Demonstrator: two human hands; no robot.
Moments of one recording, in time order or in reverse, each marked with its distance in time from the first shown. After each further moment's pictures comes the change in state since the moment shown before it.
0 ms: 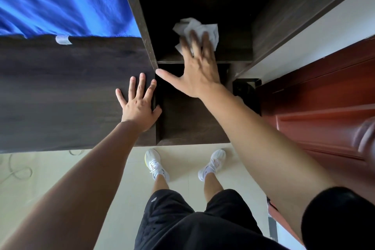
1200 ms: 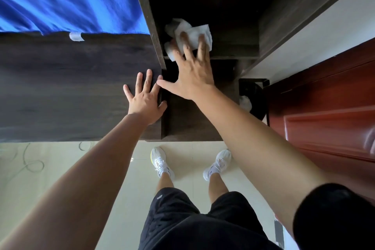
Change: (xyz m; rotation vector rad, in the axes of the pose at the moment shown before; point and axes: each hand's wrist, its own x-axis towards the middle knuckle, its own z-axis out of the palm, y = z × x) left_hand -0.001 0.004 -0.010 0.047 -0.058 -0.008; right_hand -0.004 -0.022 0.018 -0.126 -0.035 -0.083
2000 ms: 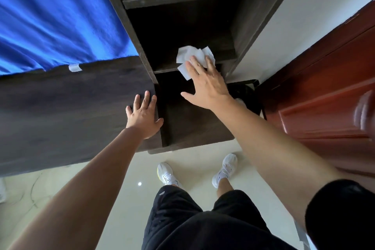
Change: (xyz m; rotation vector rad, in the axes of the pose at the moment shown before) left_hand -0.014 0.000 -0.019 0.068 -0.134 0.087; right_hand -0.048 0.058 -0.008 0.052 0.009 0.043
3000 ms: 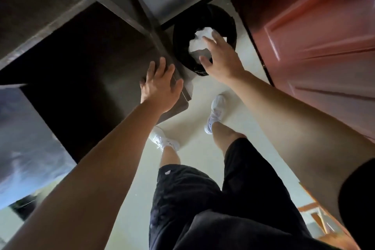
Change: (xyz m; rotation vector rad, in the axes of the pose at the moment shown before) left_hand 0.098 0.256 0.125 0.063 -0.192 0.225; right_hand -0.099 0.247 0.201 0.606 -0.122 0.469
